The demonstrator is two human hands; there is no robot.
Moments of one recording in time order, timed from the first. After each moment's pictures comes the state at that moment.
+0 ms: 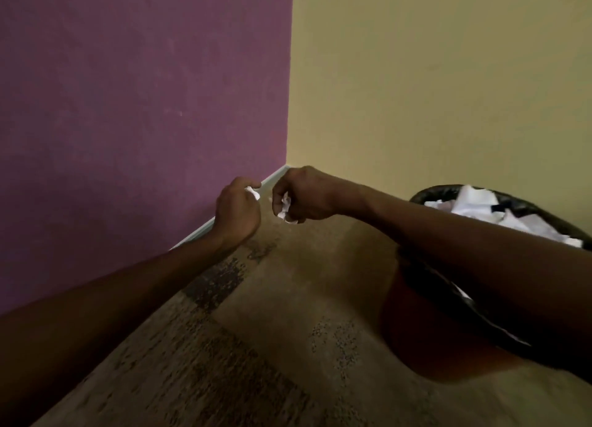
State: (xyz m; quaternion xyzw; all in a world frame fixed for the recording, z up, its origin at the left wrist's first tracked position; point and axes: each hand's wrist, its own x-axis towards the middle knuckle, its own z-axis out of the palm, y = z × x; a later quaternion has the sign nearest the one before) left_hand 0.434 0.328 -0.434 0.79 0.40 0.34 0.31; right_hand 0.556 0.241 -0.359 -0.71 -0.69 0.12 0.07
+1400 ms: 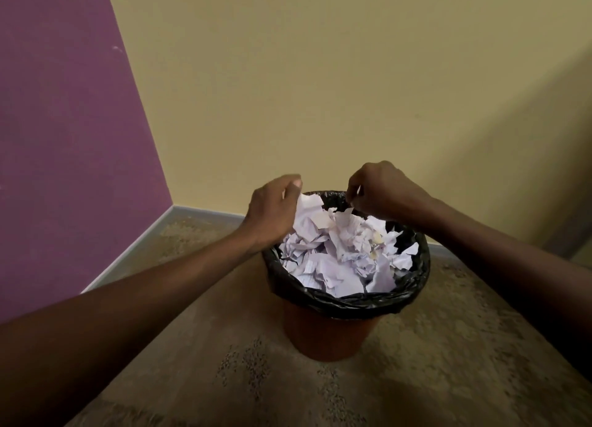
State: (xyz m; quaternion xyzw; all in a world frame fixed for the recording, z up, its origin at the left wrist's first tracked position) left_hand 0.593 0.148 -0.355 0.89 0.10 0.25 0.38; right_hand 0.689 -0.022 -0.303 -0.92 -0.37 -0.07 0.12
